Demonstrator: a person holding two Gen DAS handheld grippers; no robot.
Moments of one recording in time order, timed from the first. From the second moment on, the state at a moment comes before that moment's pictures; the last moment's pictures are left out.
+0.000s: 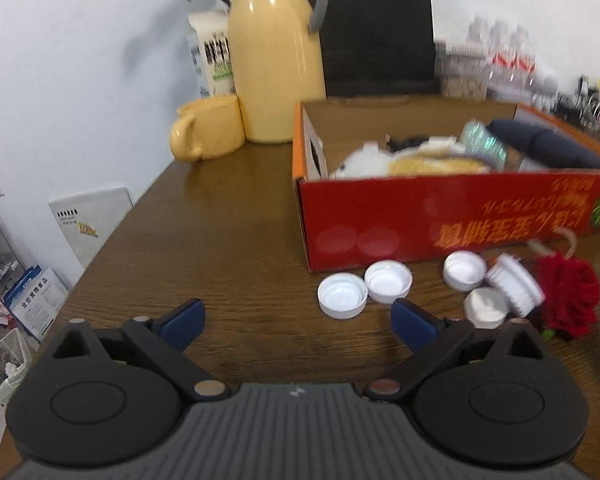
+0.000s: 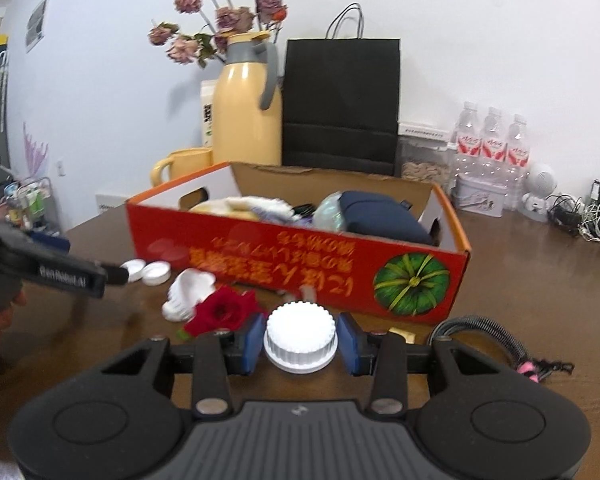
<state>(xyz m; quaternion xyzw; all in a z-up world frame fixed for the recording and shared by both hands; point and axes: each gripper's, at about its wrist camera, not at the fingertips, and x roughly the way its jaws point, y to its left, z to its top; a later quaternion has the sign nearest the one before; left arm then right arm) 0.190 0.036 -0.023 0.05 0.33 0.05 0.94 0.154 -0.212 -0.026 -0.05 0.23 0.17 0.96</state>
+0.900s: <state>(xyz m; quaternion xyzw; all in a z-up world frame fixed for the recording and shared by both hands) 0.165 0.039 0.007 -0.04 0.22 0.00 0.98 0.163 -0.211 -0.017 -0.03 0.20 0.17 0.96</state>
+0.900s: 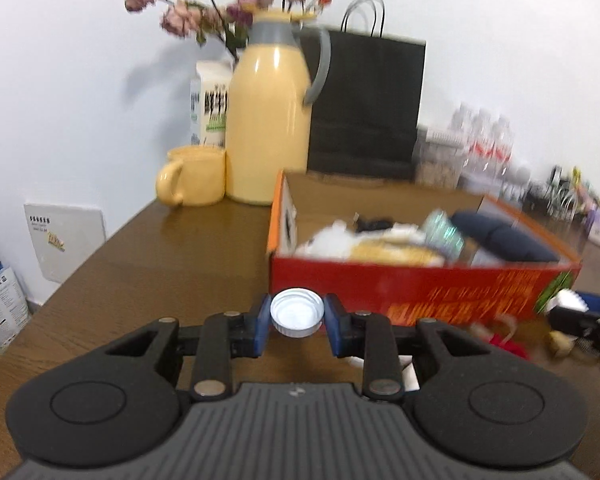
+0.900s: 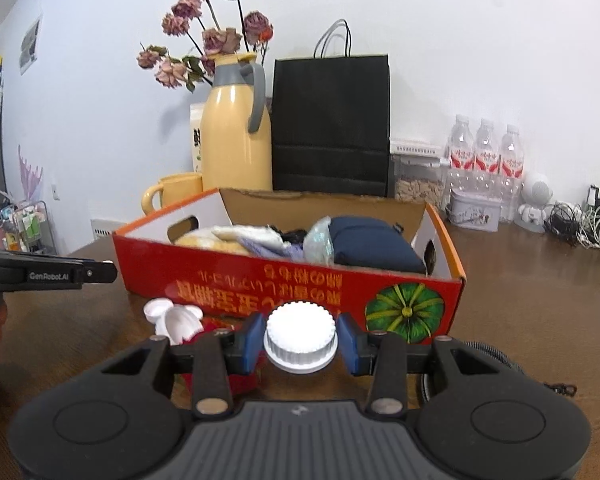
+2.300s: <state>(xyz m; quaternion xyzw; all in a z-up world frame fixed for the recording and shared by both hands) 0.264 -0.003 0.038 -0.06 0.16 0.03 0.98 0.270 -0.174 -0.002 -0.02 0.17 0.14 0.97</state>
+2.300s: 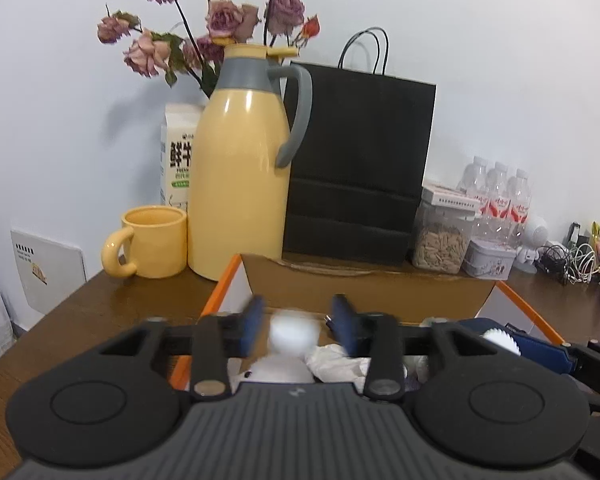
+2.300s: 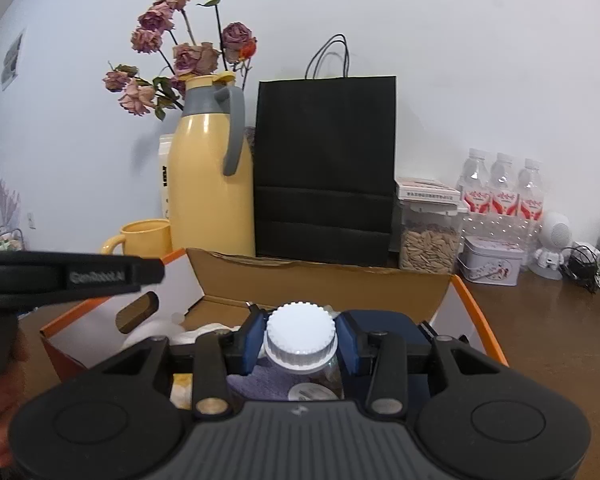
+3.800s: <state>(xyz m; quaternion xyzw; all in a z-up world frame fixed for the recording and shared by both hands) 0.166 0.013 0.006 -0.03 0.18 0.01 0.98 0.171 -0.235 -0.018 -0.03 0.16 0.10 0.98</state>
